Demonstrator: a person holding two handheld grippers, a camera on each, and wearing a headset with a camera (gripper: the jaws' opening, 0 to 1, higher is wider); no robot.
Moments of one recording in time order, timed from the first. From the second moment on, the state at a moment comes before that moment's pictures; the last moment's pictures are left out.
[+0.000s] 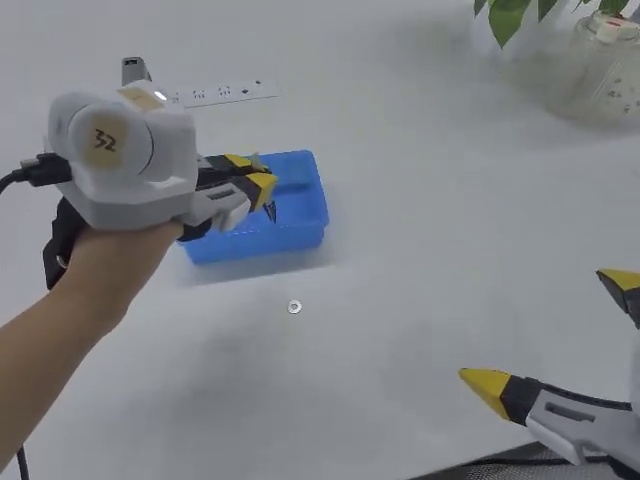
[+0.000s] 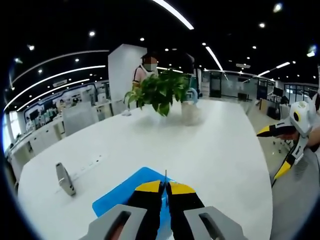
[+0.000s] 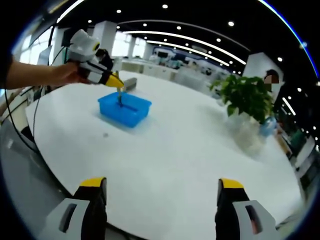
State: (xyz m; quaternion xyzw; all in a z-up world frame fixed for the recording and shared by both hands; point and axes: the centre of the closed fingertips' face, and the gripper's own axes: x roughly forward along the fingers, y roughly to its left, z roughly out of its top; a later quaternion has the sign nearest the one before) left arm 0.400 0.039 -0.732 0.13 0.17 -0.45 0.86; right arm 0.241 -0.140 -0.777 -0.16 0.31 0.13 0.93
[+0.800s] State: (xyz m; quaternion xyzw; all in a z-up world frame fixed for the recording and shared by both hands) left arm 0.350 0.030 -0.736 0.12 0.19 -0.47 0.85; right arm 0.238 -0.136 -0.781 -0.16 0.32 0.14 0.92
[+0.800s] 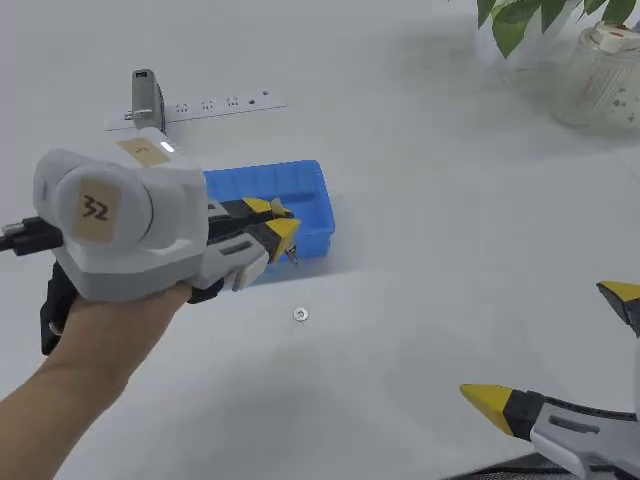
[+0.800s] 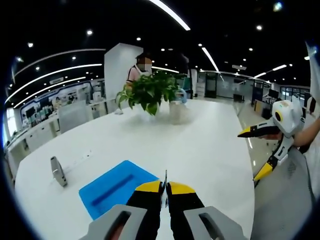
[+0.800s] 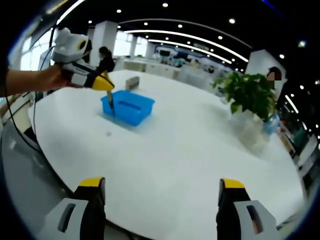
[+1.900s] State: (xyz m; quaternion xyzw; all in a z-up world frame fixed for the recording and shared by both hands) left arm 0.332 0.029 -0.781 0.12 0.23 -0.47 0.85; right arm 0.238 -0.138 -0.784 -0.16 0.32 0.14 0.92
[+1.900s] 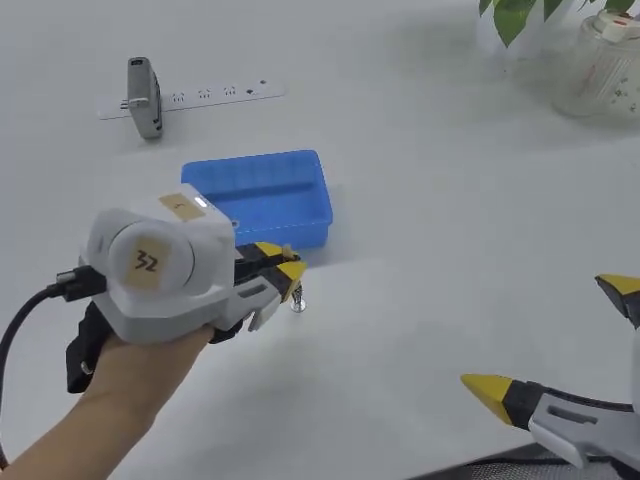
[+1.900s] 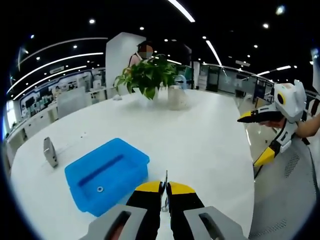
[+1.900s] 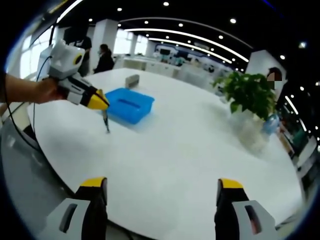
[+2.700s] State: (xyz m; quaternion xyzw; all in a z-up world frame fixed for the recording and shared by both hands) left arm 0.332 0.029 -0.783 0.12 0.23 -0.47 0.84; right arm 0.236 -0.139 -0.787 -0.18 0.33 0.14 0.92
